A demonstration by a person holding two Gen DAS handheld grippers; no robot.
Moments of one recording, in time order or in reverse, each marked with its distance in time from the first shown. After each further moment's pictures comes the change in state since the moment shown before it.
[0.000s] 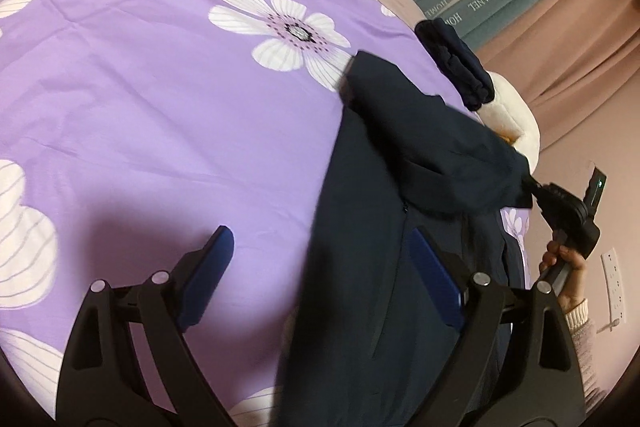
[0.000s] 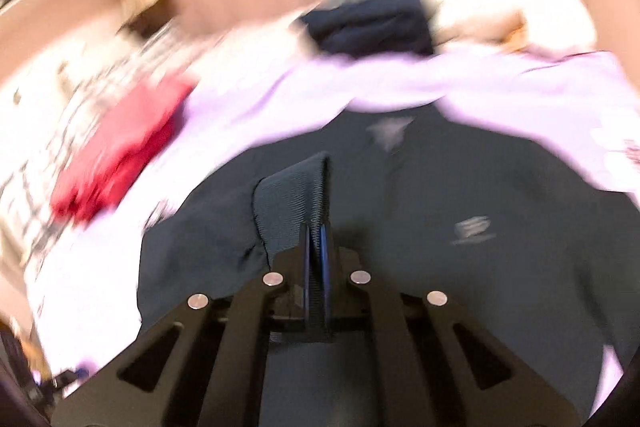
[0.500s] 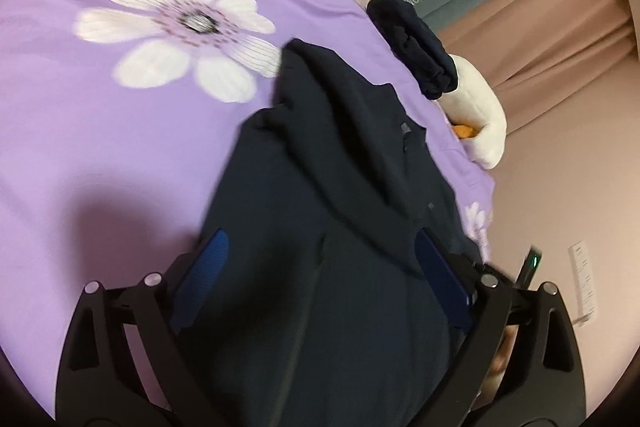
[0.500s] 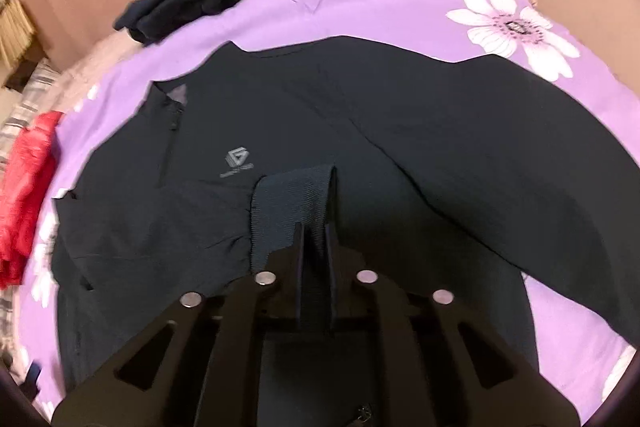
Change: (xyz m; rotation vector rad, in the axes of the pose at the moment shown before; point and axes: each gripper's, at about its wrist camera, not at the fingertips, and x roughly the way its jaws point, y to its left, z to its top) left arm 0.085 -0.067 0.064 0.003 0.105 -0.172; right arm 0.009 -0.134 -0.058 0.263 0.142 -0.180
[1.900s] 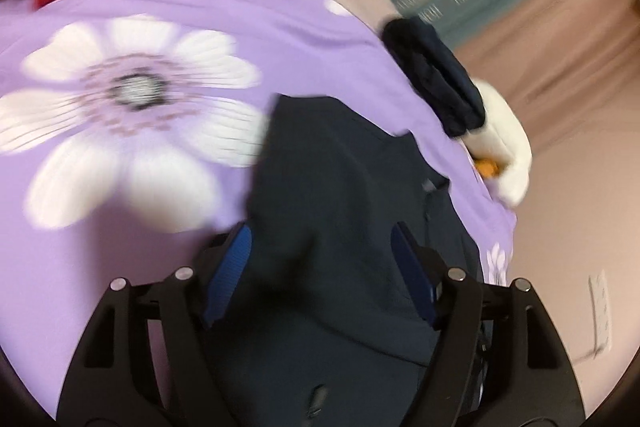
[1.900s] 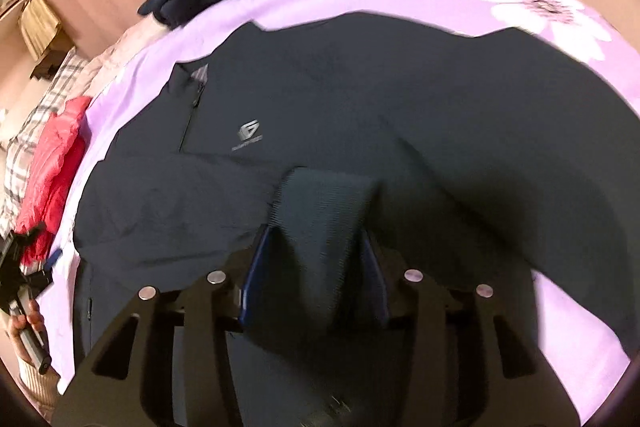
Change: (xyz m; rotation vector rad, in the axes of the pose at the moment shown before) left arm 0.086 -0.024 0.078 0.063 -0.041 0.058; right arm 0.022 0.005 -0.002 -0.079 0.092 0.065
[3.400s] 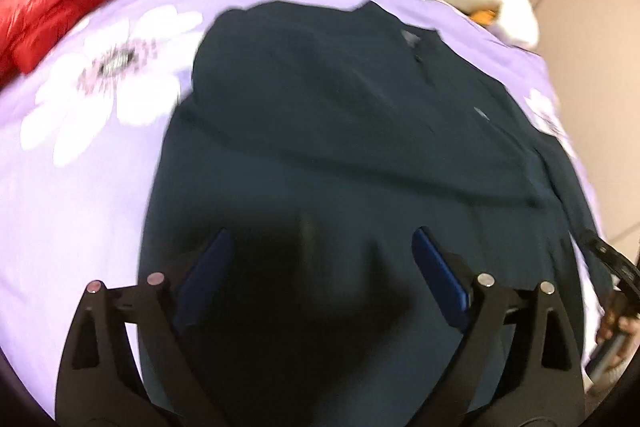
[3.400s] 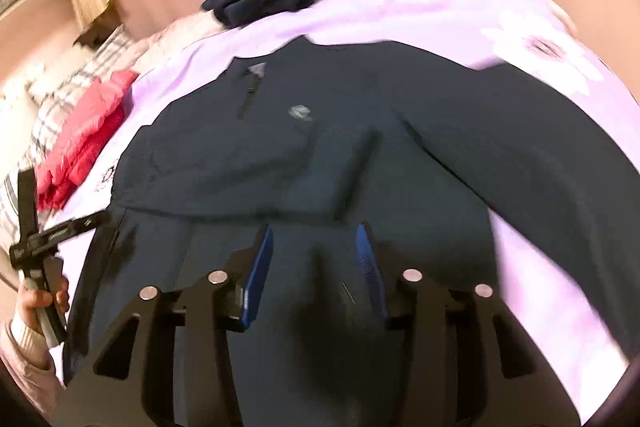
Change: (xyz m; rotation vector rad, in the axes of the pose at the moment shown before) left arm -0.046 -0.057 -0.143 0.401 0.175 0.213; right arm -0.098 -0.020 -0.078 -0.050 -0.109 0.065
